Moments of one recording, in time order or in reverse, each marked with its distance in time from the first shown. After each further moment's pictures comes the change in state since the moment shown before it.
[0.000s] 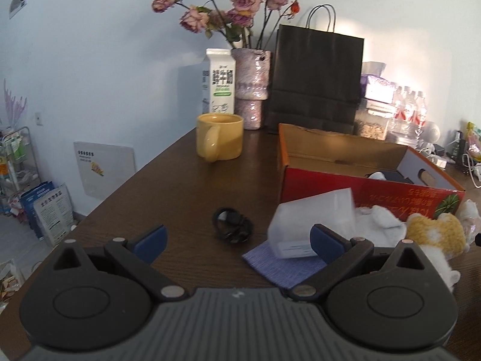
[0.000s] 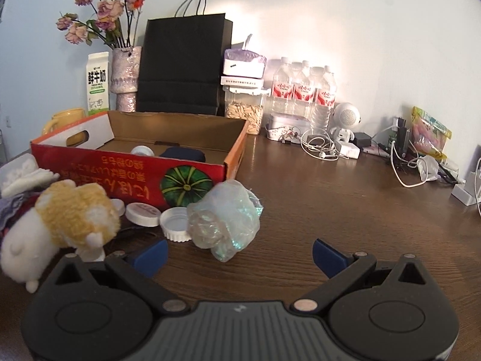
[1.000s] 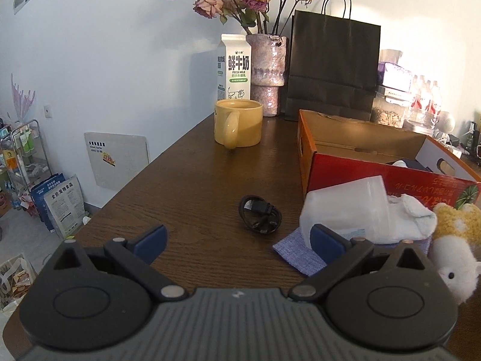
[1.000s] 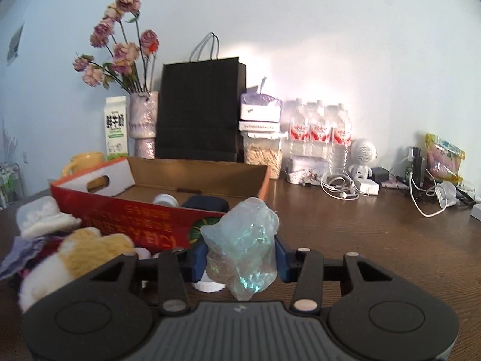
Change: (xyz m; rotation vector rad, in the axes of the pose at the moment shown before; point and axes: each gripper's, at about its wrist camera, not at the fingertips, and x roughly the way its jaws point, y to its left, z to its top) left arm 0.018 0.016 0.000 0.007 0.054 0.043; right arm -0.018 0.017 -0.001 0.029 -0.209 0.096
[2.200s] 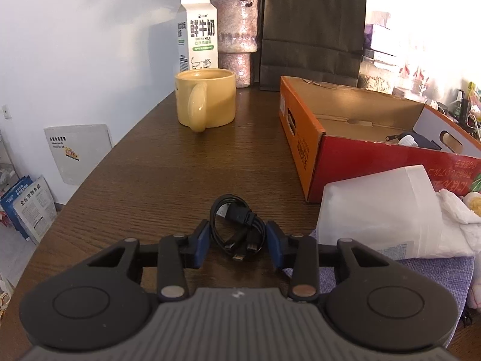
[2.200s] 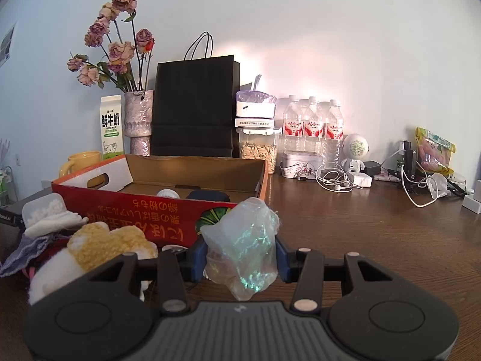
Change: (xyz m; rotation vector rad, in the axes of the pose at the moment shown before) left arm 0.079 0.002 0.016 0.090 0.104 -0.115; right arm -0.003 0.007 -0.004 0.028 0.017 -0.049
